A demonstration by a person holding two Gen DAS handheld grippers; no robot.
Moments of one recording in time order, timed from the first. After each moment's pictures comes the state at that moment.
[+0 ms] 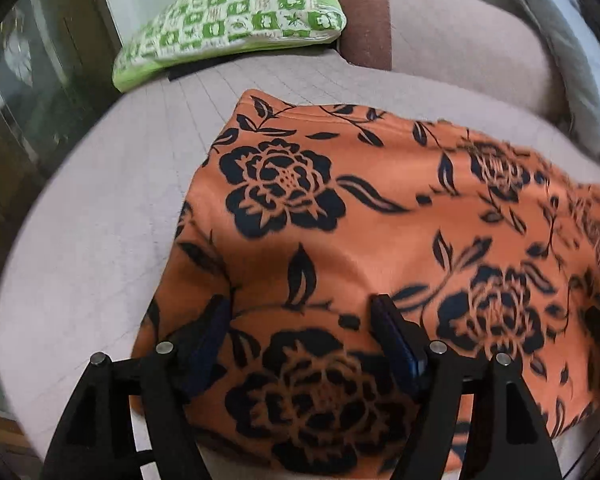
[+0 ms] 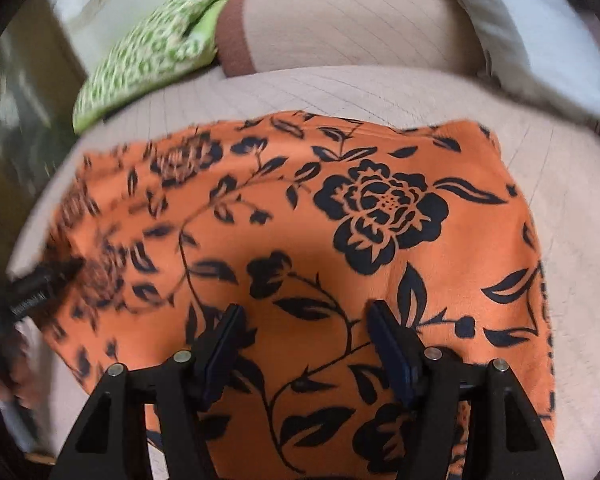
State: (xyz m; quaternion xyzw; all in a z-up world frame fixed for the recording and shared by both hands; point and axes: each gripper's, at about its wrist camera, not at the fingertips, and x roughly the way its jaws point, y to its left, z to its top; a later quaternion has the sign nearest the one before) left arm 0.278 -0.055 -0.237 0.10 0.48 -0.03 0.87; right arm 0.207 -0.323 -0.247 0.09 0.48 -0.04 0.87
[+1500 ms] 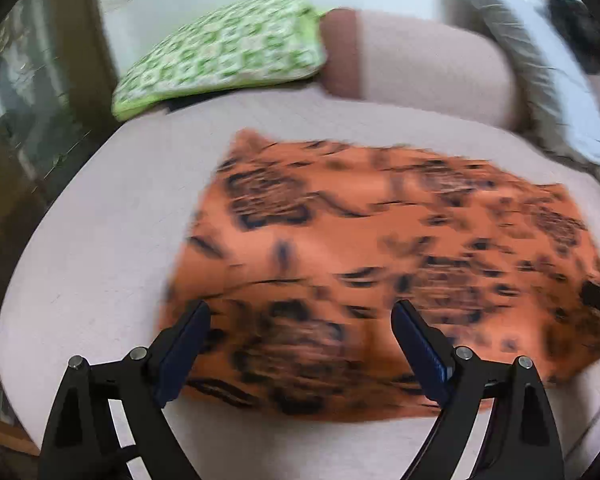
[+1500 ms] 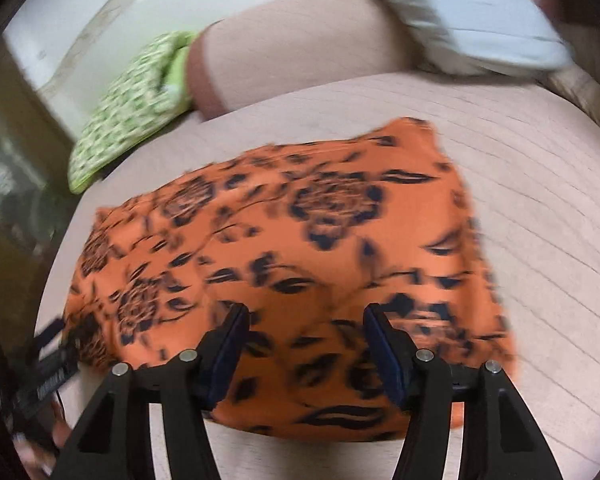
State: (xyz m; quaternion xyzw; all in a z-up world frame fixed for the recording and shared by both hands) left arm 0.246 -0.035 -0.217 0.09 0.45 -0.05 0.89; right arm 0.160 -0.338 -0.223 0.19 0.45 -0.06 0.87
